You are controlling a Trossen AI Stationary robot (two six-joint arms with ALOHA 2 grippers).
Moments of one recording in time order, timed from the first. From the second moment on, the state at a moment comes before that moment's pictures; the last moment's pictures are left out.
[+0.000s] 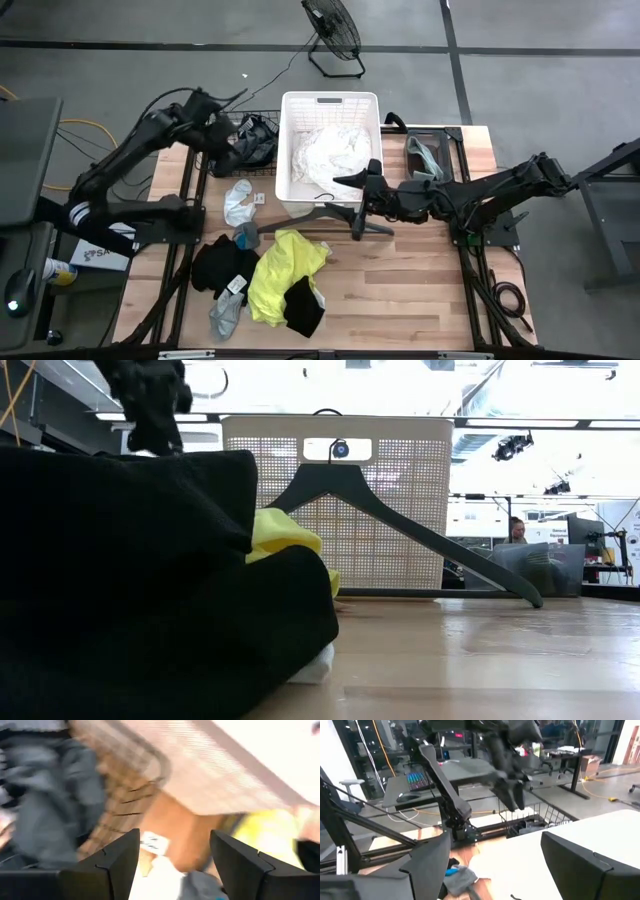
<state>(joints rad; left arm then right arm) 0.86 1.01 1.12 -1.11 0.42 0.11 0.23 1.35 1.05 0.13 0.50 0.16</state>
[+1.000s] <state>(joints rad) -0.28 1.05 0.97 -0.71 0.01 -0.28 0.34 1.35 1.05 0.08 0.50 0.16</state>
